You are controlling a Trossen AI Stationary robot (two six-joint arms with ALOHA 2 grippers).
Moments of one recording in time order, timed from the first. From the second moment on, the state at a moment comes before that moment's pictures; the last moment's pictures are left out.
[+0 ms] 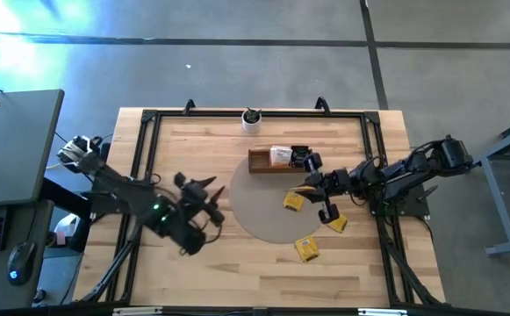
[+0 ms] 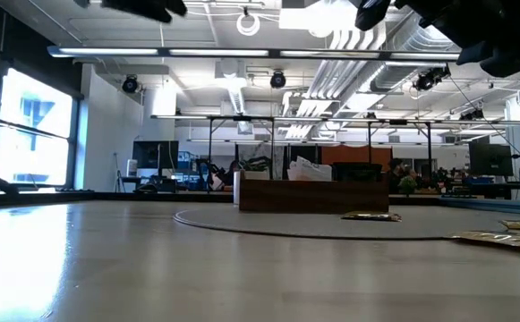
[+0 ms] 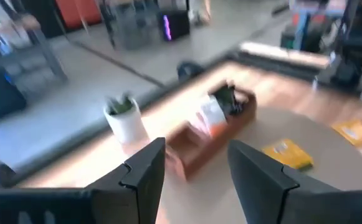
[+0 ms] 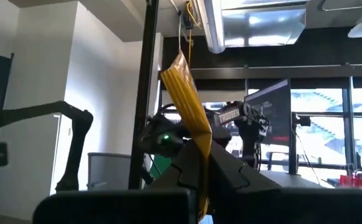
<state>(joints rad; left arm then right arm) -0.60 1.42 1.15 -0.81 -1.27 -1.00 0.11 1.38 0.39 1.53 -0.16 0.02</state>
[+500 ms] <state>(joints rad) -0.18 1.45 0.90 0.53 -0.40 -0.14 0.11 1.38 0.39 1.52 -0.18 0.02</state>
